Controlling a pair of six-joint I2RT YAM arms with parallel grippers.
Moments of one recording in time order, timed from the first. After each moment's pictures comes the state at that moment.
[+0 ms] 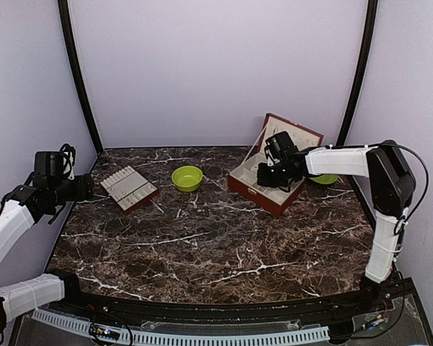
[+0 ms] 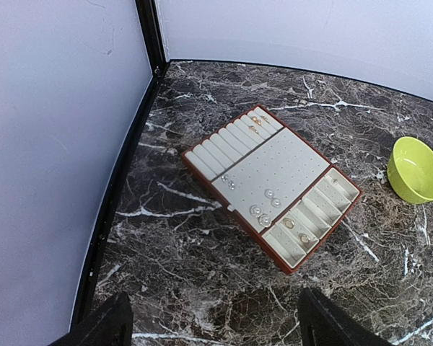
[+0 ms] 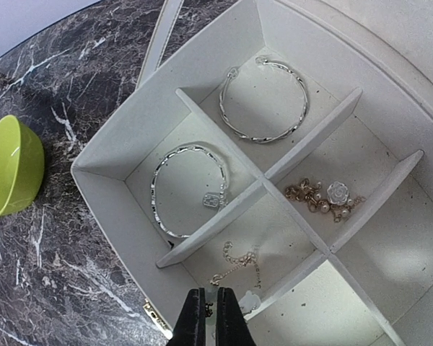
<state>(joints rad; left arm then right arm) -0.09 0.84 0.74 -0.52 -0.22 -0.14 0.55 1.93 1.36 -0.31 0.03 0.52</state>
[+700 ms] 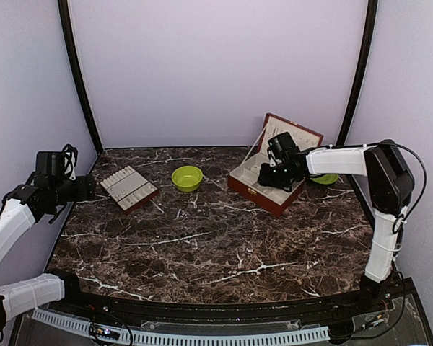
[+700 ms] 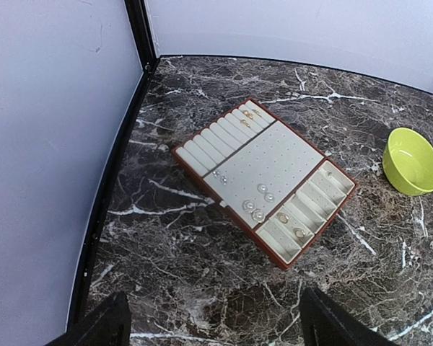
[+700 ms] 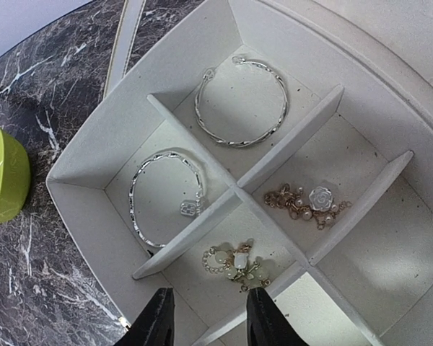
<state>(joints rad) -0.09 0.85 0.74 -0.52 -0.20 -0.13 0.53 1.95 1.36 -0.30 0.02 0.52</state>
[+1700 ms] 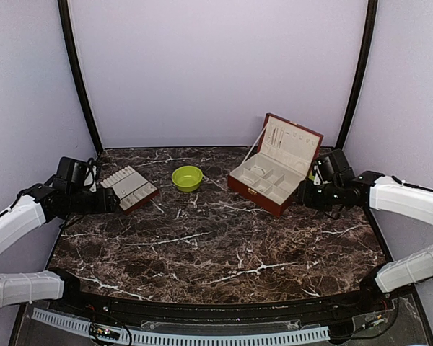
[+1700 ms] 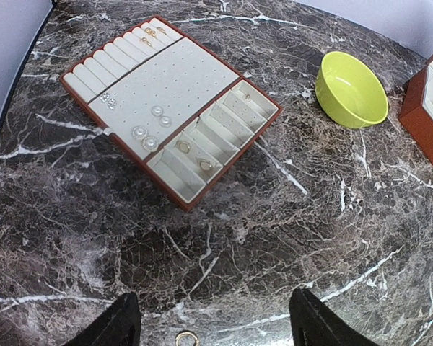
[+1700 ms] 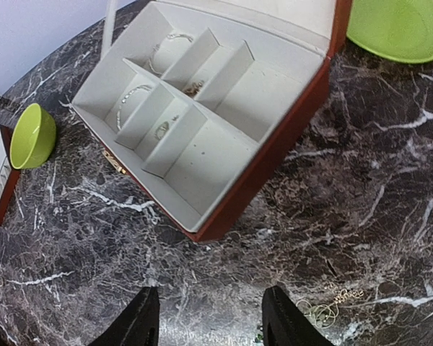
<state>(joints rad) -0.27 0.96 0.71 -0.56 -0.05 -0.34 0.53 1.24 0.83 -0.41 0.08 0.65</state>
